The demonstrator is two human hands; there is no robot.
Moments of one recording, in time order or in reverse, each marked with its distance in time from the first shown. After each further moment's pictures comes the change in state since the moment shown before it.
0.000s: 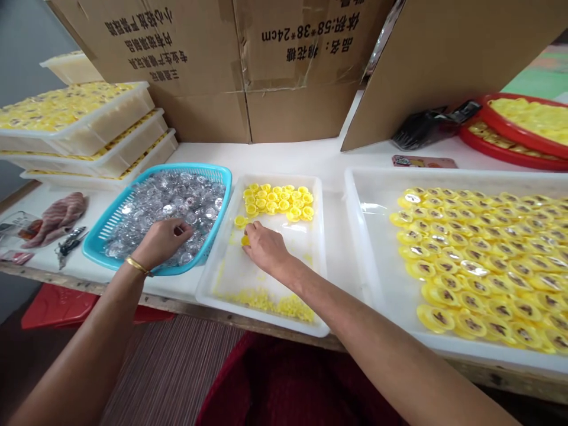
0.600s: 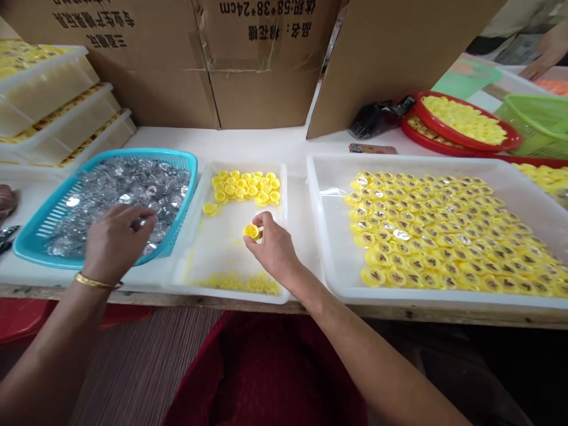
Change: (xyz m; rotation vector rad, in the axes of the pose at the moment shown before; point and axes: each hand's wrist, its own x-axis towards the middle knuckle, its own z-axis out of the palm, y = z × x) left_hand -0.034 0.042 0.006 0.008 0.347 0.073; right_hand -0.075 0.030 -0.026 0.391 0.310 0.301
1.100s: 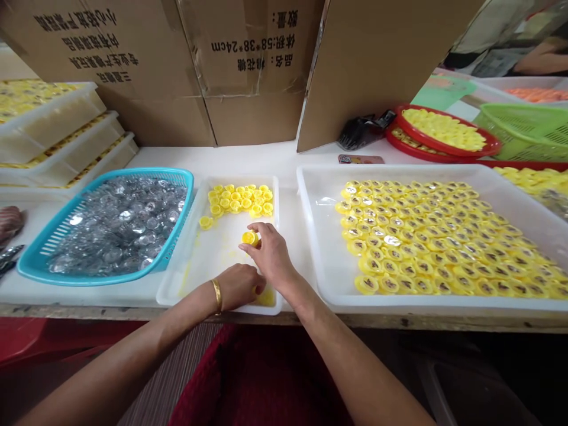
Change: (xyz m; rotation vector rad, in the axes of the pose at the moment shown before) left_hand -0.031 0.148 0.081 -0.133 -0.987 0.578; right_hand 0.003 0.011 -0.004 0.181 0.054 0.009
